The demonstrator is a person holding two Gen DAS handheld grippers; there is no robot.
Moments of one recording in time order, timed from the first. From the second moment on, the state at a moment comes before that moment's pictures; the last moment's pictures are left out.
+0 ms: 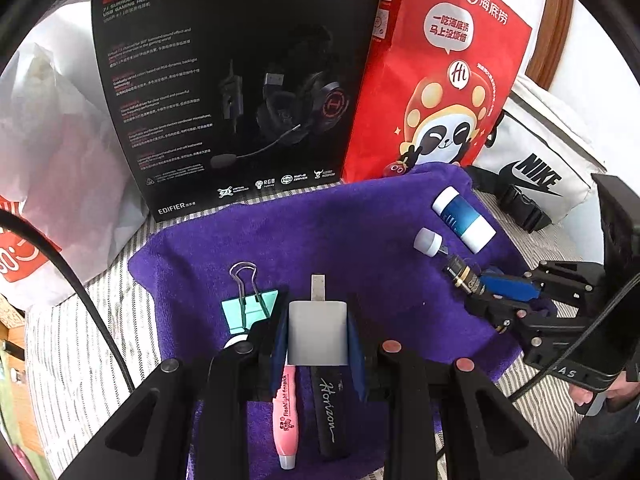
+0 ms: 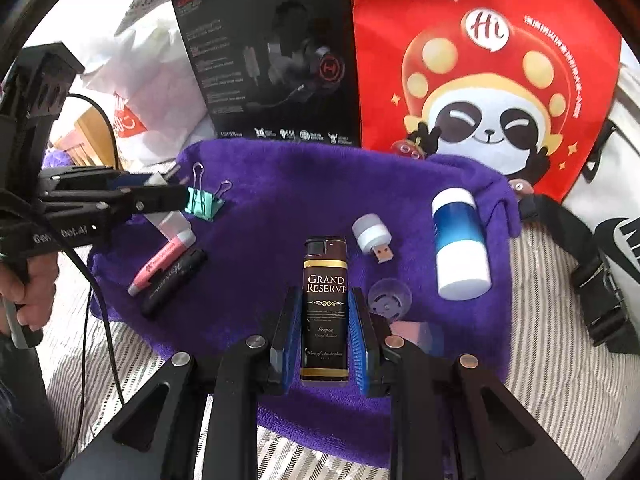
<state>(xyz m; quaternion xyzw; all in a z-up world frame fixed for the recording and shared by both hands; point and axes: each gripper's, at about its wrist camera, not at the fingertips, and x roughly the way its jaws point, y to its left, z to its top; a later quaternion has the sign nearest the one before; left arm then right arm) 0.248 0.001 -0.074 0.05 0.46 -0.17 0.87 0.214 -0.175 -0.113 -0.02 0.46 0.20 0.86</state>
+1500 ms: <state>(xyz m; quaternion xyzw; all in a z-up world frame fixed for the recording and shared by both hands) 0.246 -0.043 -0.113 0.08 0.49 -0.21 0.84 0.185 -0.201 -0.098 -0.03 0.44 0.18 0.88</state>
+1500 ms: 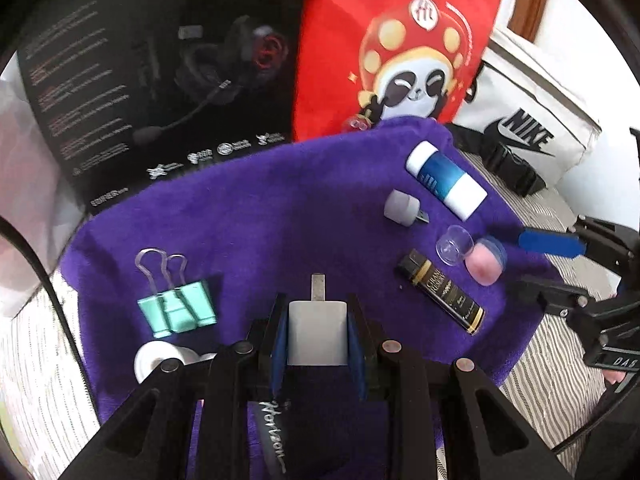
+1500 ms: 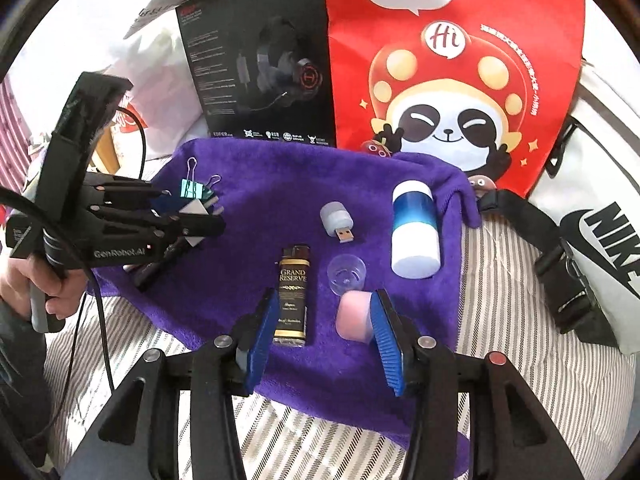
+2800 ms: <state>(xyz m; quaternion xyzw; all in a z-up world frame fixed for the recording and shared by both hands) 0.180 -0.058 -0.050 0.14 0.48 -0.17 0.85 0.103 -0.216 -0.049 0.00 0.43 0.10 0.90</state>
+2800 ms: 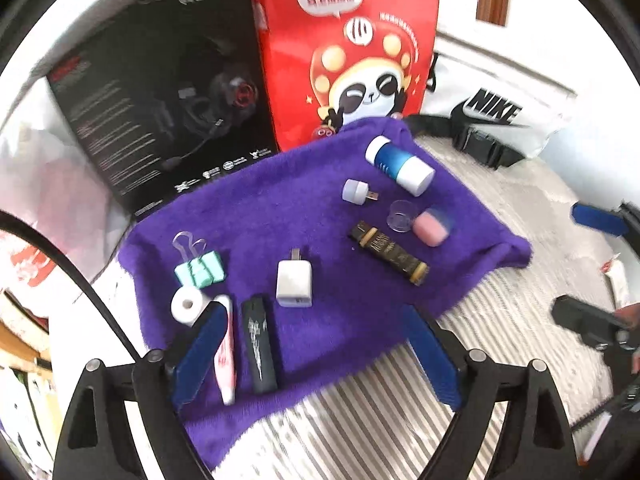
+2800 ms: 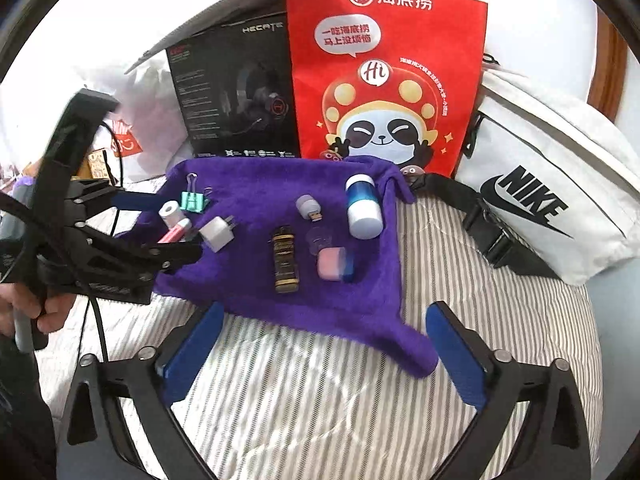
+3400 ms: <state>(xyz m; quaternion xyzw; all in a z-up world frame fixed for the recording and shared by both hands) 0.077 -0.005 -0.008 0.04 0.43 0.01 0.90 0.055 -0.187 -0.013 0.00 0.43 0.06 0.90</state>
